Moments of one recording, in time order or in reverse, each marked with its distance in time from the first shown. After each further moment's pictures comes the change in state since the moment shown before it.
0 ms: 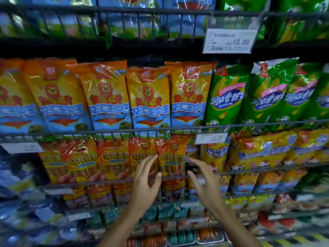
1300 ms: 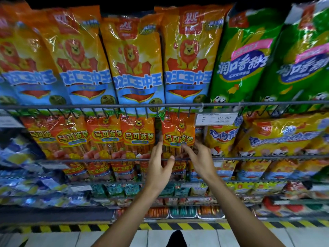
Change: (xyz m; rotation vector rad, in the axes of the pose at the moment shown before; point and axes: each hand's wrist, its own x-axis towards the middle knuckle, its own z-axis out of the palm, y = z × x) left_hand 0.009 0.001 0.081 -0.192 -0.022 -0.293; right_hand 0.052 0.062 0.029 0.102 -0.096 0.273
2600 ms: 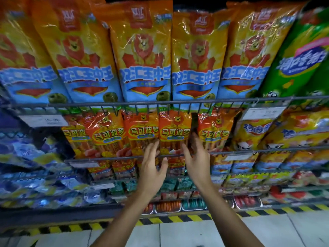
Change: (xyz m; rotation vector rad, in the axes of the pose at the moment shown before) left_hand -0.017 -0.055 -0.138 0.154 -0.008 0.017; right_hand -0.042 -0.087 0.125 -0.088 0.263 -0.033
